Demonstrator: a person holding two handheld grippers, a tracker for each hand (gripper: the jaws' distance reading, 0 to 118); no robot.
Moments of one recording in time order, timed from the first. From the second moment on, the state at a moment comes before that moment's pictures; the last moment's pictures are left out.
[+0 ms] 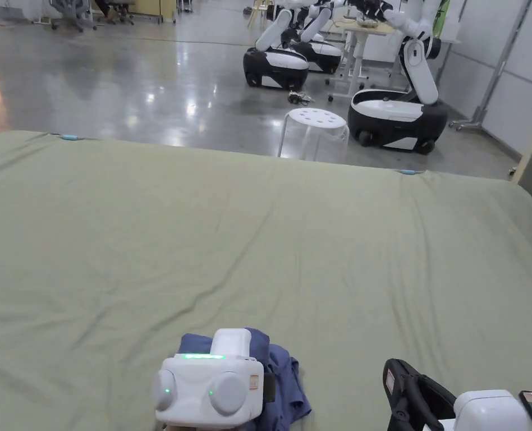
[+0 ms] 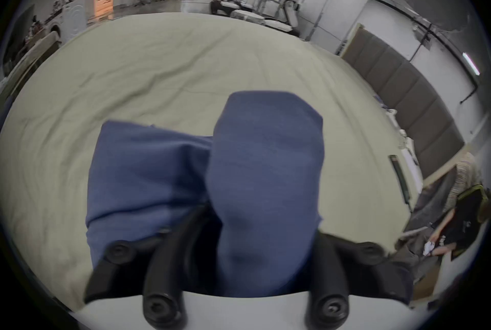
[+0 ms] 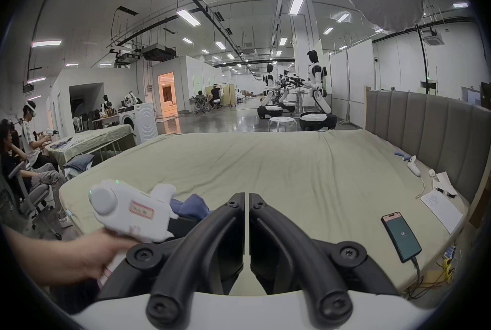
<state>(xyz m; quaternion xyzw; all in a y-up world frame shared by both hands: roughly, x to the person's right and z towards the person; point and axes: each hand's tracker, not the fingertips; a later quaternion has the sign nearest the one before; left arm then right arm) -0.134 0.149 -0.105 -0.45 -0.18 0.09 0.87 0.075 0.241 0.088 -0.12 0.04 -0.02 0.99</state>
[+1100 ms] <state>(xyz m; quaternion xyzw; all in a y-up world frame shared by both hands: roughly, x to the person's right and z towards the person) -0.264 0.178 -0.056 -0.33 -0.28 0.24 0.87 0.041 0.118 -0.042 -0.35 0.14 -0.14 0.91</state>
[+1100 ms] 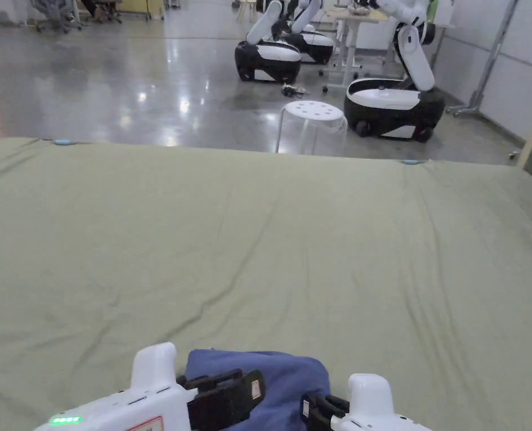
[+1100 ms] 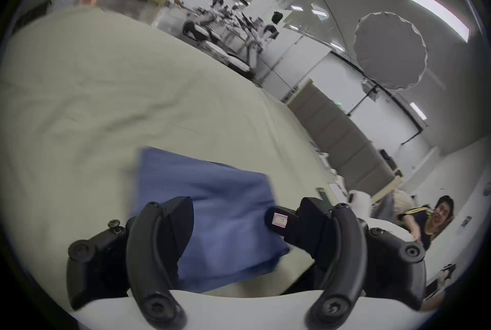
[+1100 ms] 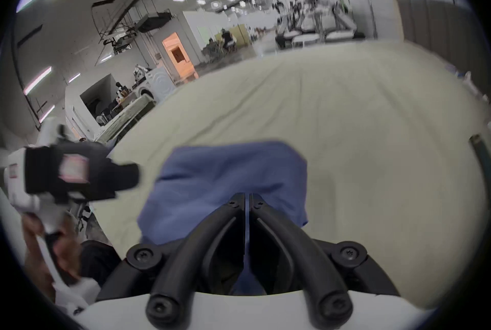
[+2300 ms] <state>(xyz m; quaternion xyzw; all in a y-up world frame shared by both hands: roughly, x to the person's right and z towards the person) -0.660 0.149 -0.135 -0.46 0.02 0.26 0.85 -0.005 0.170 -0.020 -0.29 0.13 -0.13 0.94</state>
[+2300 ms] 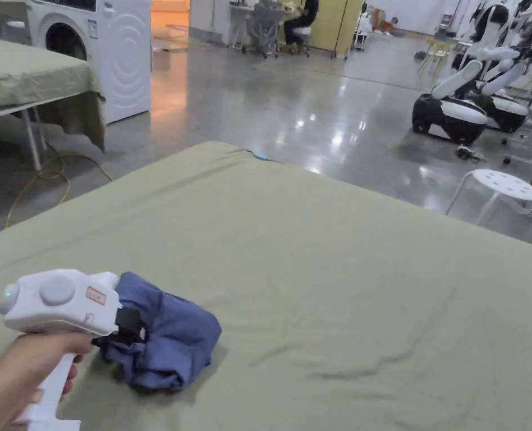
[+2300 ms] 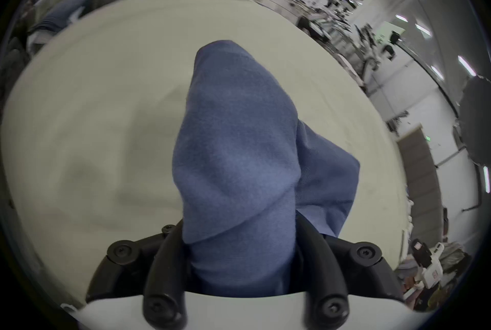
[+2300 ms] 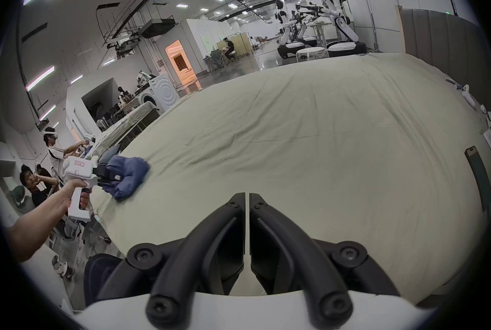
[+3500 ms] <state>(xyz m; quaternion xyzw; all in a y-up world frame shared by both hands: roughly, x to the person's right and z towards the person) -0.241 0.384 -0.026 0.00 -0.05 0.01 1.00 0.094 0.377 0.002 -0.01 0.00 0.04 1.00</state>
